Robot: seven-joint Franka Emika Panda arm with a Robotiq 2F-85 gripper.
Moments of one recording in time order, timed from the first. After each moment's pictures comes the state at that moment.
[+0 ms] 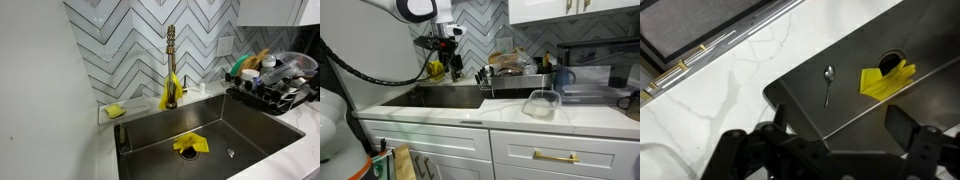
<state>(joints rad) 0.12 -0.58 -0.02 -2.49 0.19 2.03 -0.10</state>
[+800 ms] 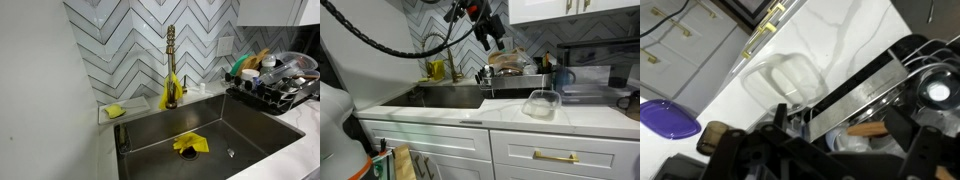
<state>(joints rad) -0.12 -0.42 -0.07 -2.19 -0.06 2.13 -0.04</state>
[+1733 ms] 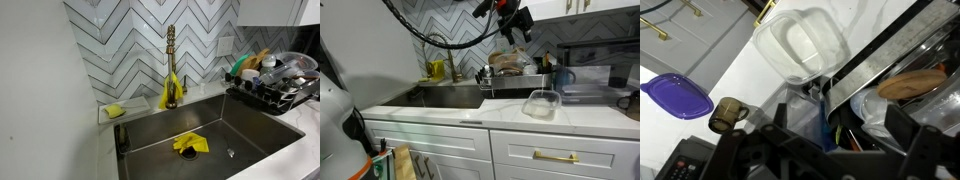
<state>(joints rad) -0.13 -0.14 -0.09 -1.89 -0.08 2.13 -0.01</state>
